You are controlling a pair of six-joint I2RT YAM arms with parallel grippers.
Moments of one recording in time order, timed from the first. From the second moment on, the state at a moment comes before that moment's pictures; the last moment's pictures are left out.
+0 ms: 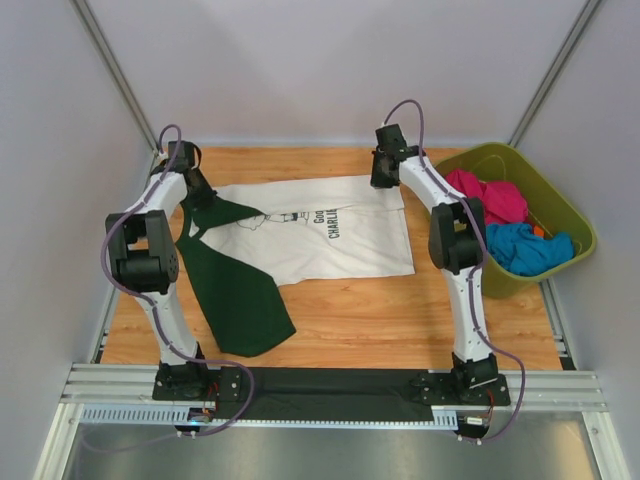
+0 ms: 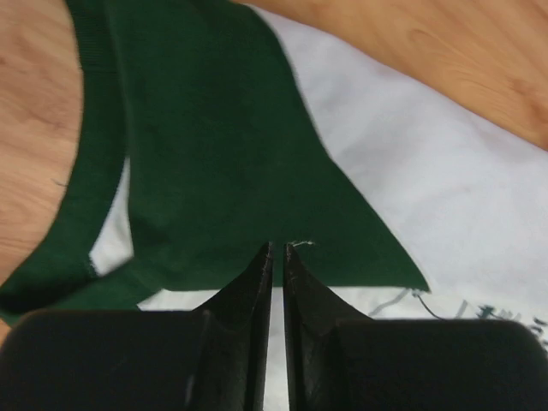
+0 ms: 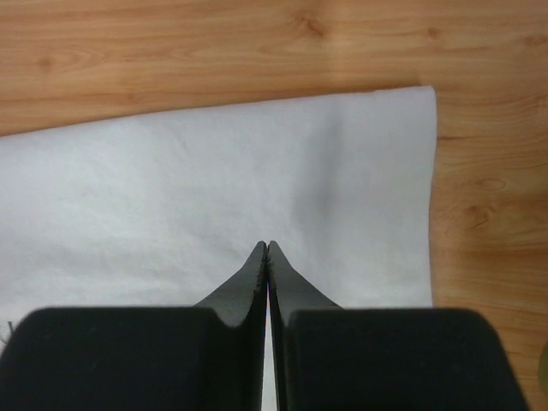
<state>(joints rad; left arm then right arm) 0.07 1.94 1.51 -0.53 0.01 -0.49 0.28 2.38 2.13 -0.64 0.08 0.35</state>
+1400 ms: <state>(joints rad) 0.22 2.41 2.10 -0.74 0.05 -0.40 0.29 2.53 2.27 -0.71 0.00 0.43</state>
